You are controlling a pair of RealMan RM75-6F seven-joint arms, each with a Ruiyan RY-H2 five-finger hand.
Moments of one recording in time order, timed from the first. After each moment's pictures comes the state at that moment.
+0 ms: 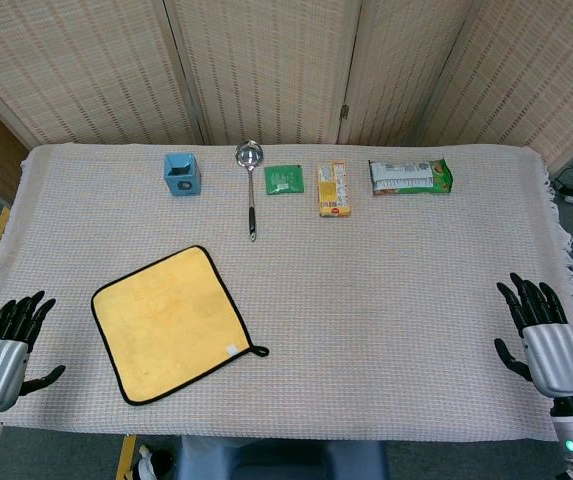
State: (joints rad) left arm -0.11 -1.18 -0.02 -1.51 1.60 1.52 0.01; right arm 0.09 -1.14 0.05 -1.60 -1.56 1.50 -0.08
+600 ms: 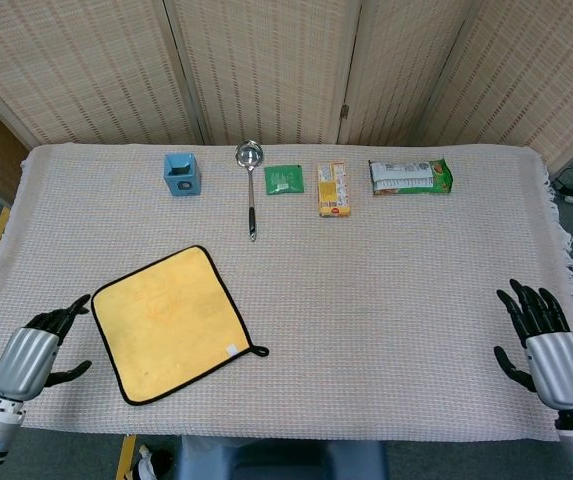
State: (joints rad) left arm -0.21 -1.17 -0.02 -1.54 1.66 1.43 -0.03; right arm 0.06 -1.12 0.02 -1.61 -1.65 1.58 -0.04
